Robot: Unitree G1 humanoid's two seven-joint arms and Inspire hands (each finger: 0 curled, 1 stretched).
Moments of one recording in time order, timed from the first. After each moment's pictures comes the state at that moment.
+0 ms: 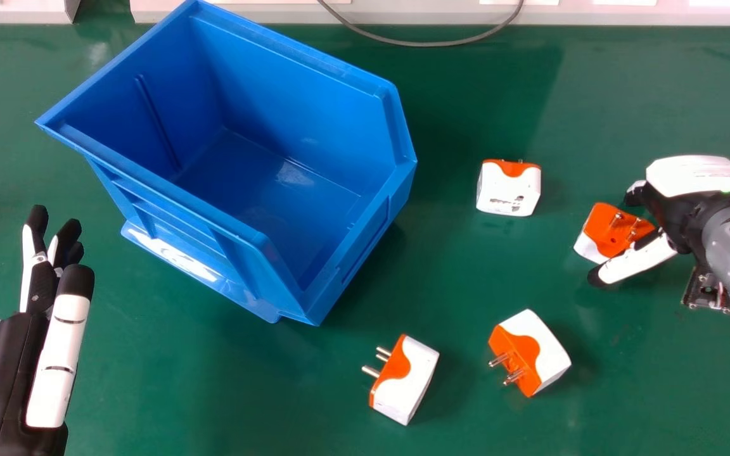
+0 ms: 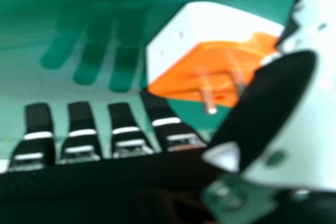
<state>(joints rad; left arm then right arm) 0.49 0.20 0.30 -0.14 -0.14 -0.41 -0.22 -0.57 -0.67 0.44 0.53 -0.87 0.25 0.38</state>
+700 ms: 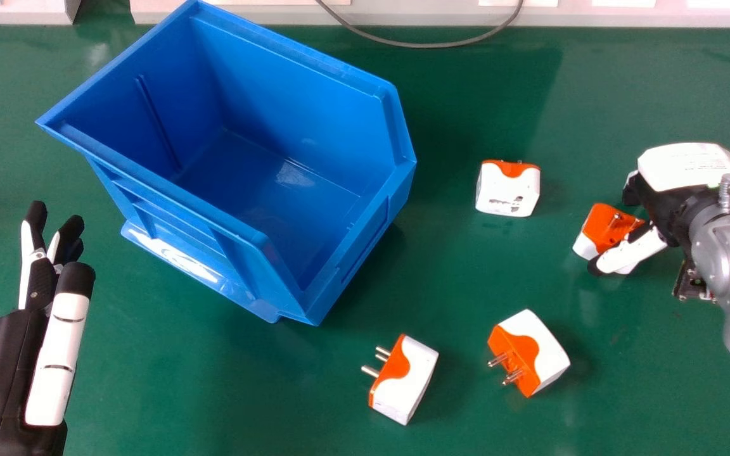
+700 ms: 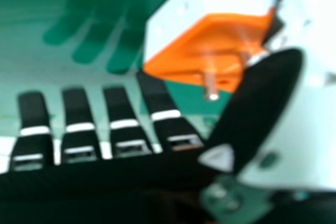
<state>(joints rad) 0.49 0.20 0.30 -0.14 -0.14 -0.41 -0.21 -0.62 -0.62 0.51 0.70 -0.92 0.20 0.15</state>
